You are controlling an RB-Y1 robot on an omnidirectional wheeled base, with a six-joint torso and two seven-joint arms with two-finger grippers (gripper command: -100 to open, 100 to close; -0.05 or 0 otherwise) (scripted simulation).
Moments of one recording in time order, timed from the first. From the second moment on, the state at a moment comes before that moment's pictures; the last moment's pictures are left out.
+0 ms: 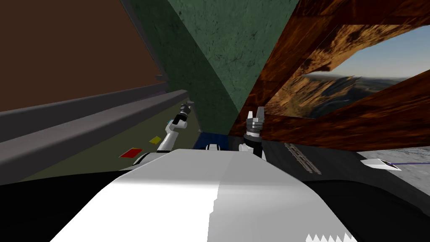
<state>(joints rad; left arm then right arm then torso) -0.21 0.39 0.06 -1.52 0.16 -0.05 0.40 0.52 0.00 0.05 -2.33 0.08 -0.48 0.09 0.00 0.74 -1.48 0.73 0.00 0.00</state>
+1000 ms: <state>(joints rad) -0.18 0.39 -0.14 -1.67 0.16 -0.01 0.43 0.52 0.00 0.05 -2.33 0.08 -0.48 0.09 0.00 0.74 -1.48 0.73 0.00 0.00</state>
